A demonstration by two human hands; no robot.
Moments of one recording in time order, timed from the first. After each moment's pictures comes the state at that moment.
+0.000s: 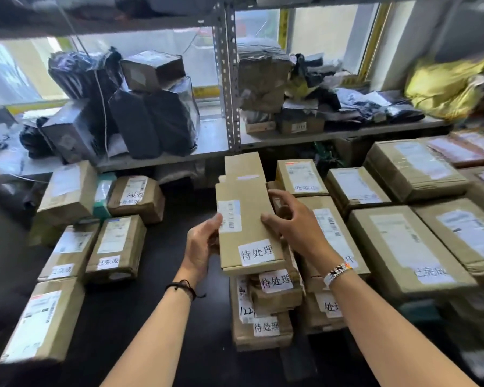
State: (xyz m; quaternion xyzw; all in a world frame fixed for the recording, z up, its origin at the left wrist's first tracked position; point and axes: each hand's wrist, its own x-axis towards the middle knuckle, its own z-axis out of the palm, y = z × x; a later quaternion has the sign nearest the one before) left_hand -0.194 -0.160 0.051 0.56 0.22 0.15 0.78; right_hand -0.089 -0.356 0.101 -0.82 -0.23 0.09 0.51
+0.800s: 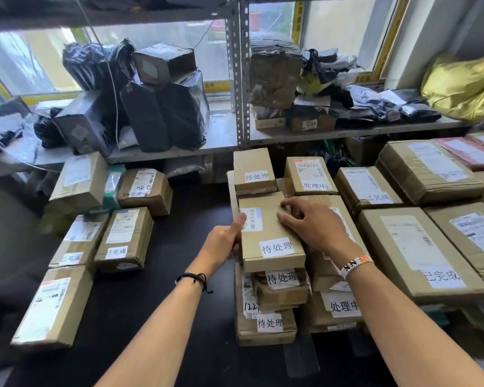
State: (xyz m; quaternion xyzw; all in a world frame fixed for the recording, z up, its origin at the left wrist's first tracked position) left_hand -0.186 -0.173 0.047 0.75 0.22 0.01 0.63; right_hand -0.058 -0.378 0.092 -0.93 -0.27 0.04 0.25
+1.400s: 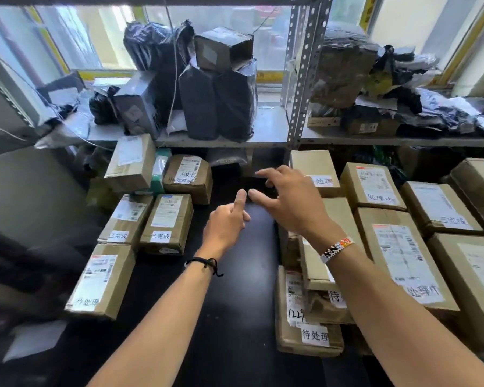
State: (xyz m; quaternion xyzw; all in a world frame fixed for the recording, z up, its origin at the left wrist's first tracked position) left_hand -0.205 -0.085 0.070 0.80 0.33 0.15 0.47; right_hand -0.116 -0.225 0.159 -0.88 -0.42 -0.04 0.22
